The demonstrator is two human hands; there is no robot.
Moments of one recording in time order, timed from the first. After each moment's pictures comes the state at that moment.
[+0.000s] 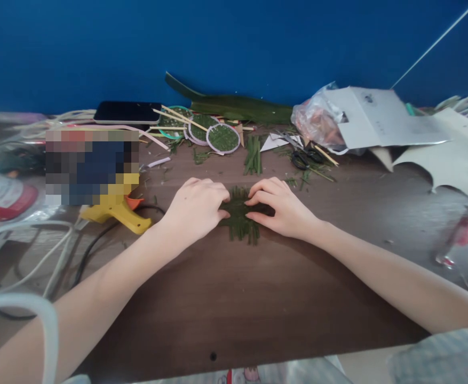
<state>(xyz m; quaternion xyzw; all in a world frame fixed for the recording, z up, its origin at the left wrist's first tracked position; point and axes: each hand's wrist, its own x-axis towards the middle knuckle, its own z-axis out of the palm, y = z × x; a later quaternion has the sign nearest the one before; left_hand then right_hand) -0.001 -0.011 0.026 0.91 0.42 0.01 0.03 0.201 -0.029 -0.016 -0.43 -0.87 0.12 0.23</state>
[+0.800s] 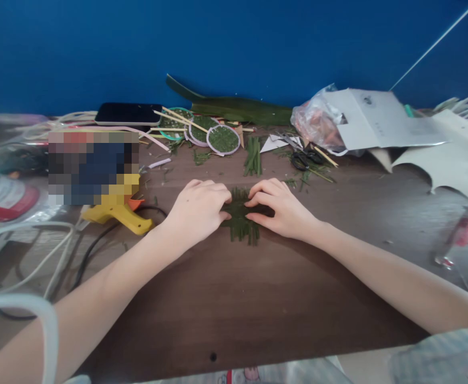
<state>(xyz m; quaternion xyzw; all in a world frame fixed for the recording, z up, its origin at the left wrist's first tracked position) 0.002 -0.012 0.025 0.91 0.42 0.01 0.03 0.201 -0.029 -0.016 -0.42 -0.87 0.12 0.23</state>
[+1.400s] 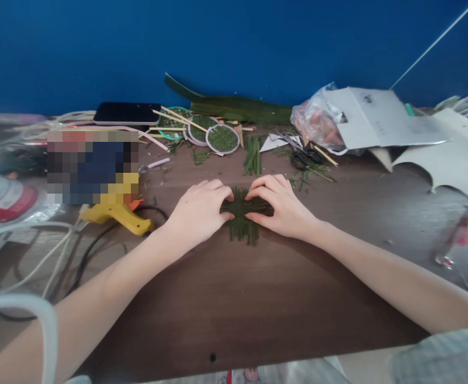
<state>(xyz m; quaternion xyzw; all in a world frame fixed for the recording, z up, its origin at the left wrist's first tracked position) 0.004 -0.013 0.019 0.88 0.46 0.05 0.11 0.200 -0.030 -0.016 -0.45 -0.85 0.09 0.23</state>
